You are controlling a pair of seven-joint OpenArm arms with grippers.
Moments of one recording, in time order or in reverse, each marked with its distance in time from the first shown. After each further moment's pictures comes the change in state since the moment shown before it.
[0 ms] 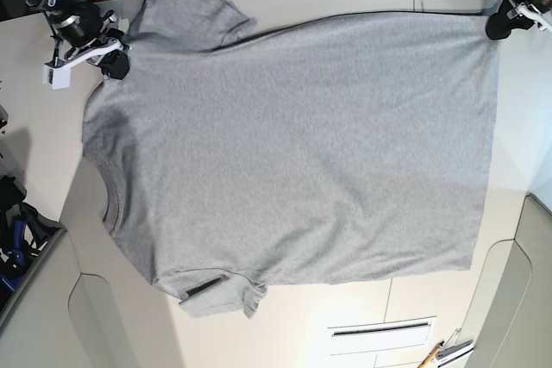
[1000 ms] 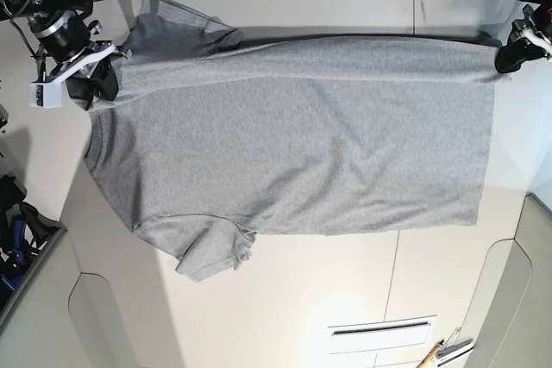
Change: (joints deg) left arm -4.2 -1.1 2.8 9.7 7.2 0.0 -3.6; right arm -1.3 1.5 -3.1 14.5 -6.5 1.2 0.4
